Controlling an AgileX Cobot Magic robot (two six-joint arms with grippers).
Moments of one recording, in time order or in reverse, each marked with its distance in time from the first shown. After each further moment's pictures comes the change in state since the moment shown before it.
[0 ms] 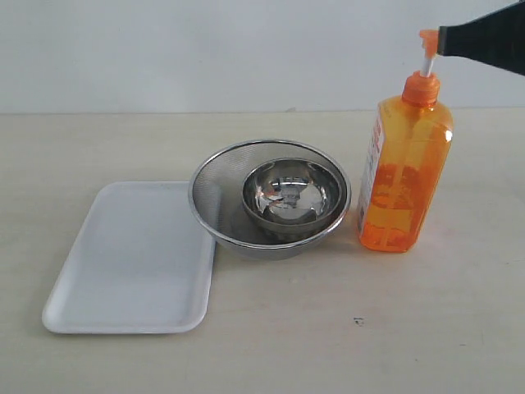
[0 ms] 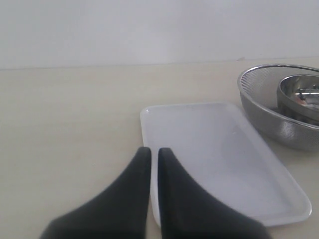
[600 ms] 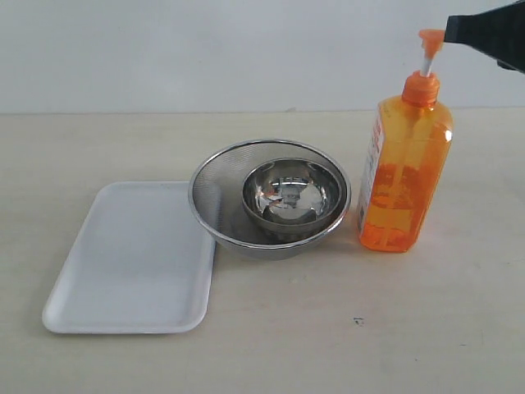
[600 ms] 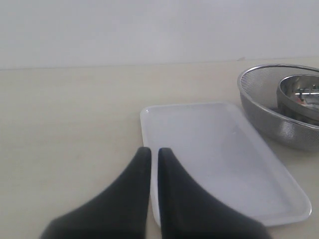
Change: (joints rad) left arm 0.000 0.000 0.000 0.000 0.000 0.000; right arm -0.290 0.087 -0.017 0.002 0.463 0.046
